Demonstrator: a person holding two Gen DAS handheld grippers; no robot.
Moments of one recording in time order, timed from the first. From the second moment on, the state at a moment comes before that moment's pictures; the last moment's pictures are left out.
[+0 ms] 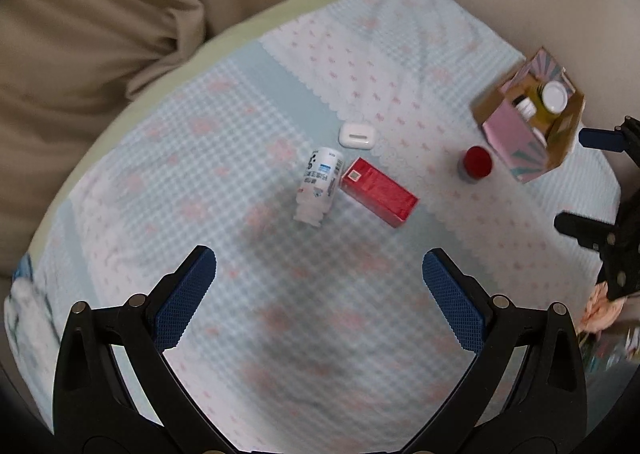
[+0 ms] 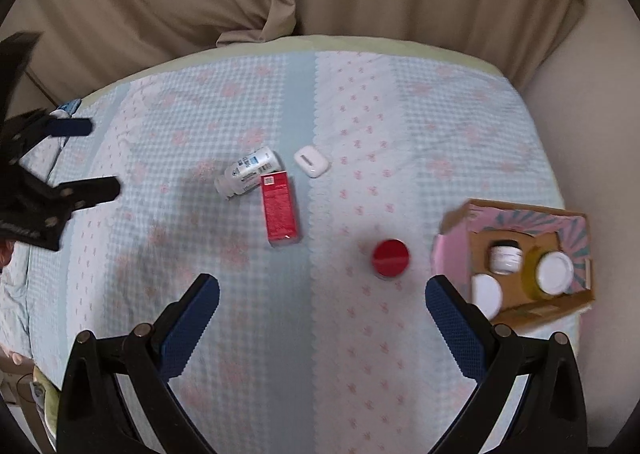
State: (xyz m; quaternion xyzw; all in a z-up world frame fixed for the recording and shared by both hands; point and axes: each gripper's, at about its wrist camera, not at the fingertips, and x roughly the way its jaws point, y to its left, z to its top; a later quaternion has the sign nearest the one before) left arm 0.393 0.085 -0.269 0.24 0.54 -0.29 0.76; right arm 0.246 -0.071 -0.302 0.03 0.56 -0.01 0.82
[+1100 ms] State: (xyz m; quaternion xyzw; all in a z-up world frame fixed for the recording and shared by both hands) left arm 0.504 -0.022 -0.504 0.36 0.64 -0.39 0.56; right arm 0.399 -0.012 -0.516 0.02 0.62 0.08 0.78
